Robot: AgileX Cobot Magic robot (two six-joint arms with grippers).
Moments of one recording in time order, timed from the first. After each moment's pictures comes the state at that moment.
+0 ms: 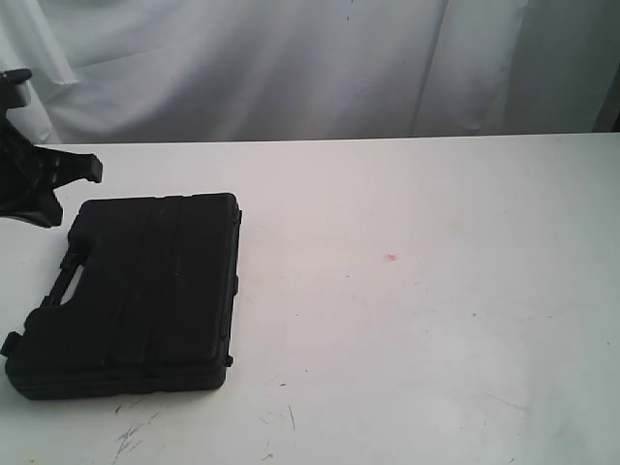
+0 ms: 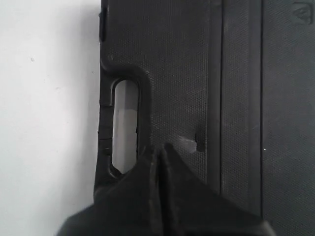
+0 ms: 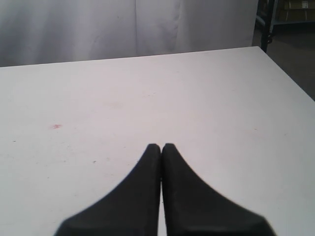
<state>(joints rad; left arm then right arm) -0.12 1.62 -1.18 -0.03 0.84 -0.17 0.08 0.01 0.00 0.02 0.34 0.03</state>
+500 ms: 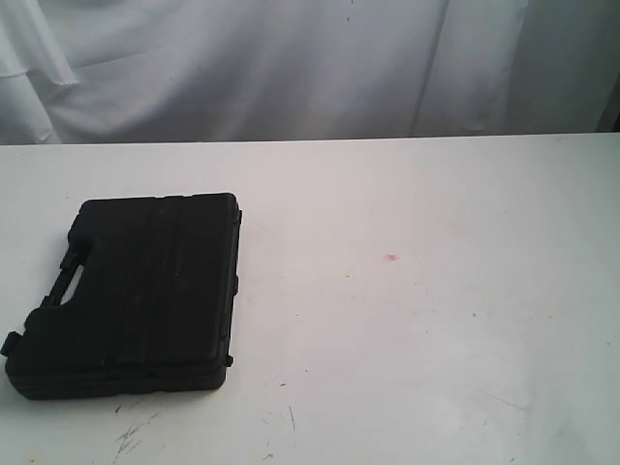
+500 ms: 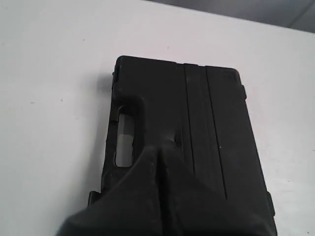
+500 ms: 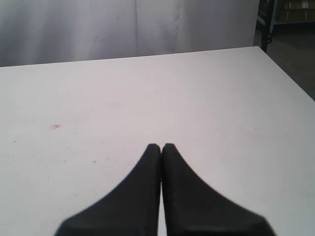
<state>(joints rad) -0.12 0.92 -0.67 -0.04 0.52 -0.21 0.08 0.01 0.00 0.02 0.34 0.03</state>
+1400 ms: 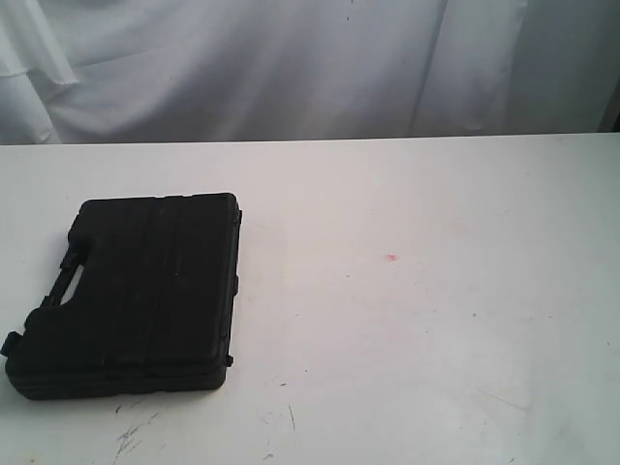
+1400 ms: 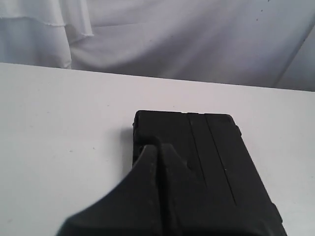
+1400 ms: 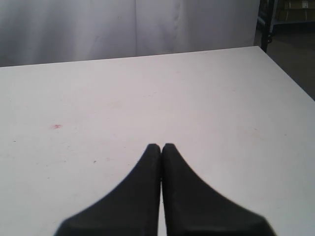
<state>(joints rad) -0.12 0.38 -0.50 0.08 0.57 -0.21 0.08 0.01 0.00 0.02 0.34 0.03</state>
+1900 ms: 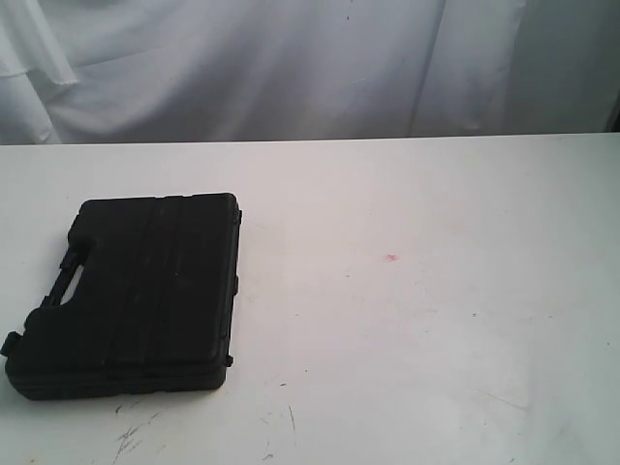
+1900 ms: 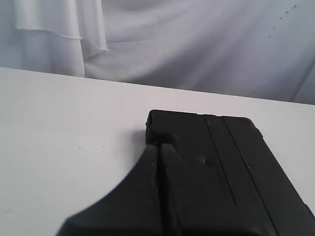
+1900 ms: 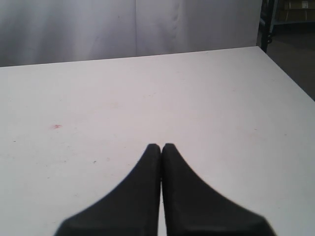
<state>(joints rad) -0.05 0.10 -0.14 0.09 0.35 -0.22 0.08 0.01 0.00 0.02 0.34 0.03</state>
